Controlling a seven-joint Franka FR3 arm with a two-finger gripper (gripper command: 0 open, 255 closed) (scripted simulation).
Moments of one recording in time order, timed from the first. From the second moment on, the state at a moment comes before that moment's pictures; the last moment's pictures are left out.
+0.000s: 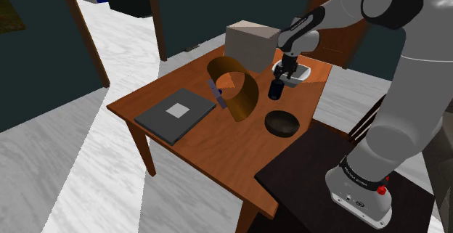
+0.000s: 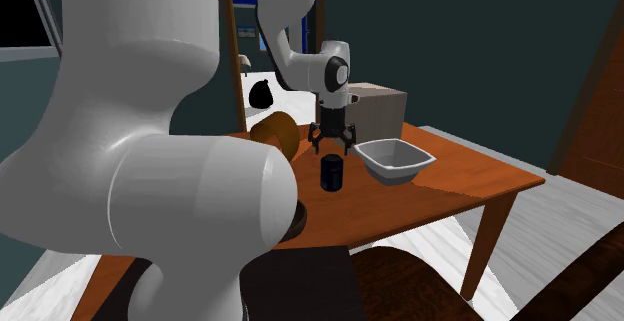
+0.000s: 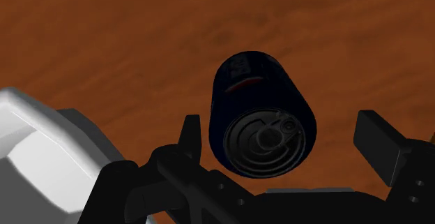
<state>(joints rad) -0.13 0.30 -0.32 -2.10 0.14 2.39 -0.36</state>
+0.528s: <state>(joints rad) -0.15 0.39 -0.30 -2.10 0.18 2.46 -0.39</state>
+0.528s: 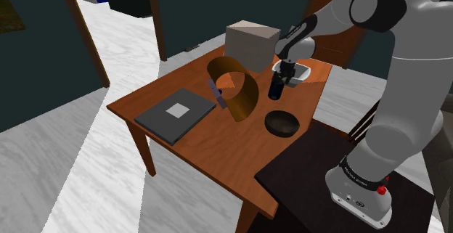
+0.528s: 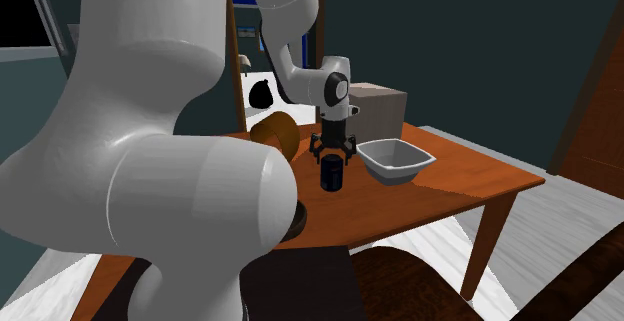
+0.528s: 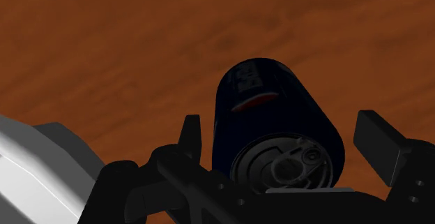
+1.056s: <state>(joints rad) -0.15 0.39 -0.30 -2.10 0.18 2.46 -0.39</state>
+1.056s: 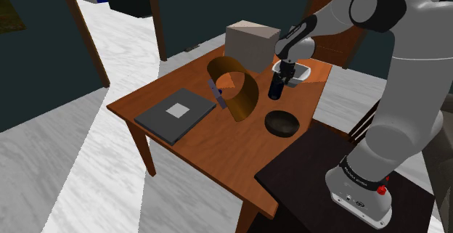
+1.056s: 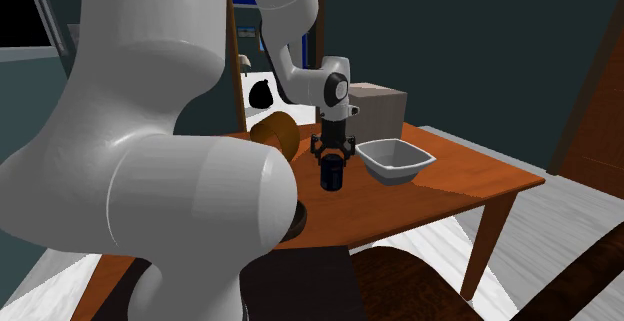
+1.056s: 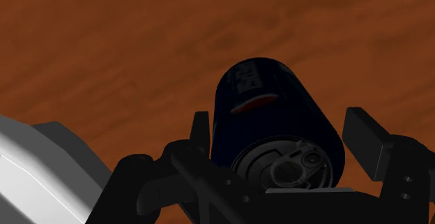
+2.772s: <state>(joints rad) -0.12 0.23 -0.34 -2.05 0.10 2.27 -0.33</state>
